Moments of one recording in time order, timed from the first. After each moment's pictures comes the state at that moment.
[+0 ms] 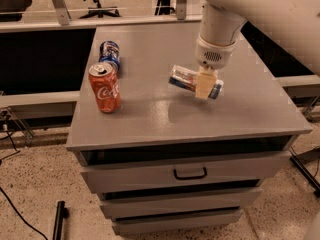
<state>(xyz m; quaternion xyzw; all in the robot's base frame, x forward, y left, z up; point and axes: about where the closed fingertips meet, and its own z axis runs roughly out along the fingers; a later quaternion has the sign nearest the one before) 0.588 -0.126 0.867 -0.60 0.80 -0.03 0.06</state>
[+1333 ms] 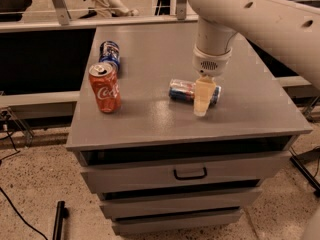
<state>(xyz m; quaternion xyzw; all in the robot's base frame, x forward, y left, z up) 0.588 -0.131 0.846 -0.60 0.80 -0.05 0.04</state>
